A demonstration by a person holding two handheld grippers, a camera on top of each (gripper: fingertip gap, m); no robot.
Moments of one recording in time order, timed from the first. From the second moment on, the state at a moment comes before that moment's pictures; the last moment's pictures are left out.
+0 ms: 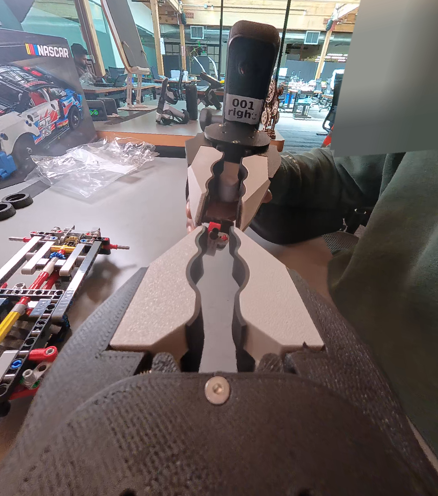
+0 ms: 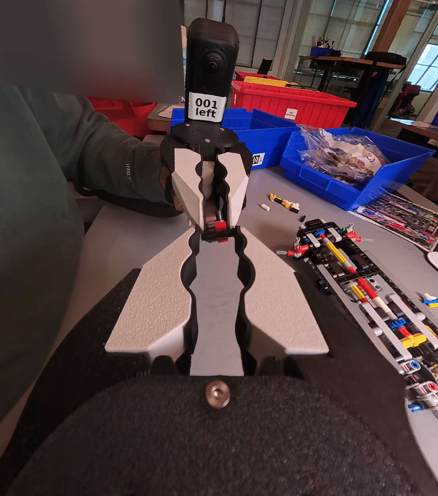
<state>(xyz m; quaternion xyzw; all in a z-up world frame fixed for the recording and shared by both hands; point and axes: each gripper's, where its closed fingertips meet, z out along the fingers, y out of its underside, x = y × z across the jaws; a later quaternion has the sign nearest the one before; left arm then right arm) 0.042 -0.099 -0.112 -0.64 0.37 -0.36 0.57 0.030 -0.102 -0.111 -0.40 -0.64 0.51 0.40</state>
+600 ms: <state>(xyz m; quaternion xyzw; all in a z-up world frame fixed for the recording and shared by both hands) 0.038 -0.099 -0.105 -0.63 0.36 -0.36 0.58 0.033 -0.100 -0.102 -0.41 -0.61 0.57 0.36</state>
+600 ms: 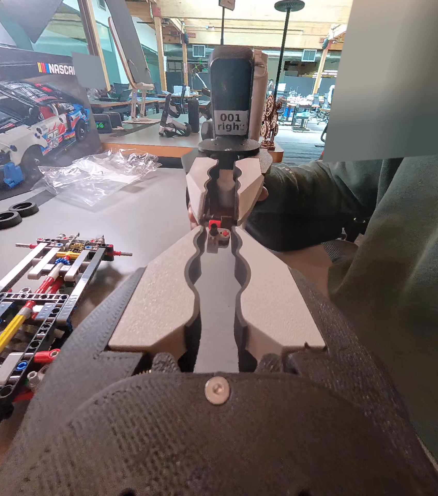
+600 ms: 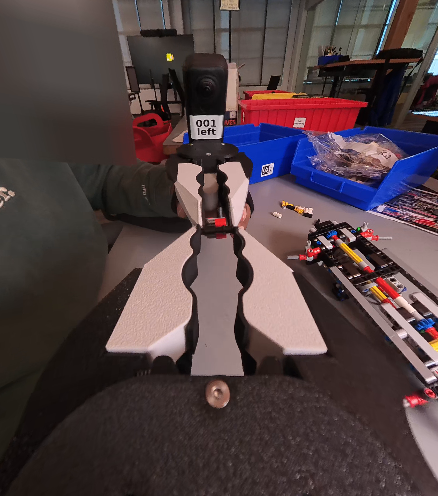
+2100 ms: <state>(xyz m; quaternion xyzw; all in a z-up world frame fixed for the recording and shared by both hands) 0.046 -0.113 -0.125 -0.66 0.38 -0.44 0.48 0.041 -0.119 -0.120 -0.38 -0.67 0.53 0.35</state>
